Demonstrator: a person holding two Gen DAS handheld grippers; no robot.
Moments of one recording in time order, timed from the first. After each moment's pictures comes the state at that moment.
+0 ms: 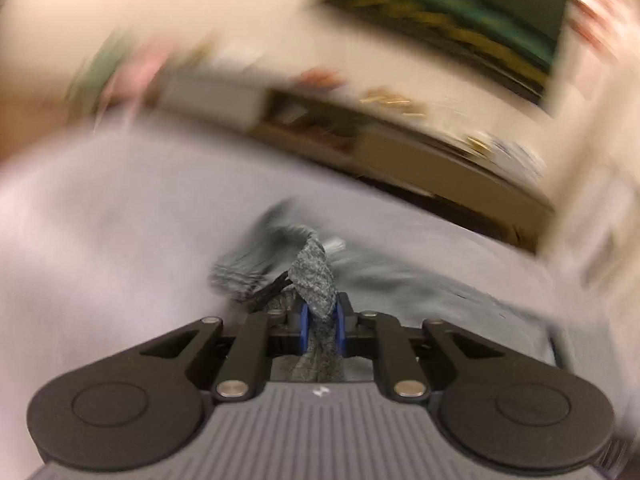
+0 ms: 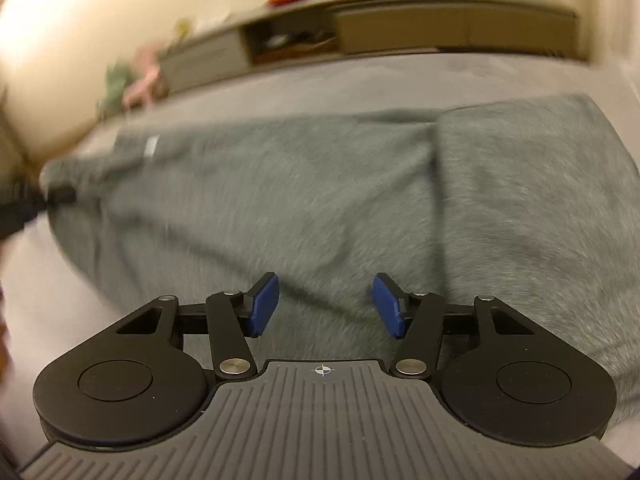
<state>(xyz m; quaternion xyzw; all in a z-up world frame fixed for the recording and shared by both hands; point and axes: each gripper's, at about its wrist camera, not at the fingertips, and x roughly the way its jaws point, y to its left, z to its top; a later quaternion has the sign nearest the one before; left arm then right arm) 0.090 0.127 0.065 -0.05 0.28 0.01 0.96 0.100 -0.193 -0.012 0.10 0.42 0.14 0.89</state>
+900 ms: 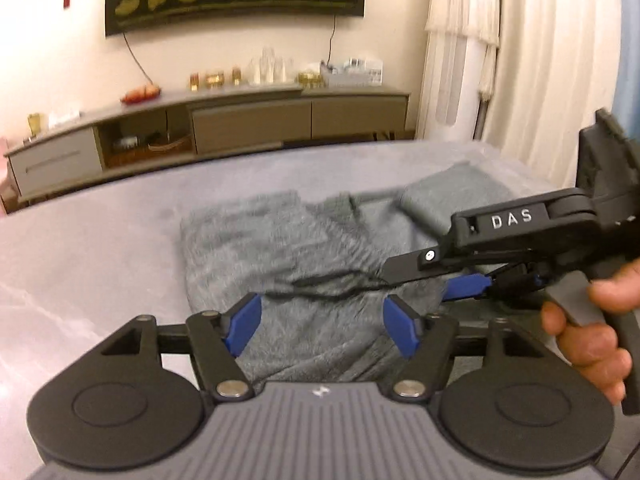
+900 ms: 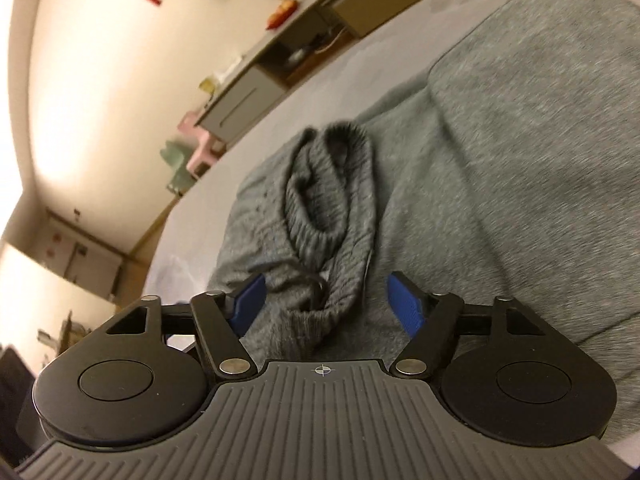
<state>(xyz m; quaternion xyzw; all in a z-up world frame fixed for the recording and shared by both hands) 0.059 0.012 0.008 0.05 0.33 -0.17 0.93 0.111 -0.220 -0.044 0.28 0.42 0.22 0.83</state>
